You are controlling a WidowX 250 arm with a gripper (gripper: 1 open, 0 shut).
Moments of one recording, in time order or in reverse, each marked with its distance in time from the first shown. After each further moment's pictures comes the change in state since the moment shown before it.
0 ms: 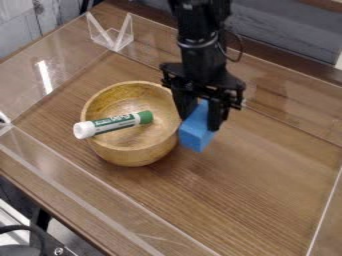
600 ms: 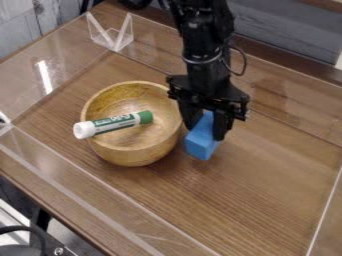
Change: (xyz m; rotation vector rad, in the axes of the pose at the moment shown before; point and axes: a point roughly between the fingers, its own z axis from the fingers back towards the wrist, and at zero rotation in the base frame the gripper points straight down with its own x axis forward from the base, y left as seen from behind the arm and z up) arm 0.004 -0.003 -0.017 -0.012 -0.017 0.002
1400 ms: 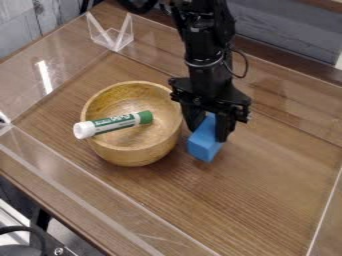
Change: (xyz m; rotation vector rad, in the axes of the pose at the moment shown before) arm 0.002 -0.001 -0.004 -0.012 -0.006 -0.009
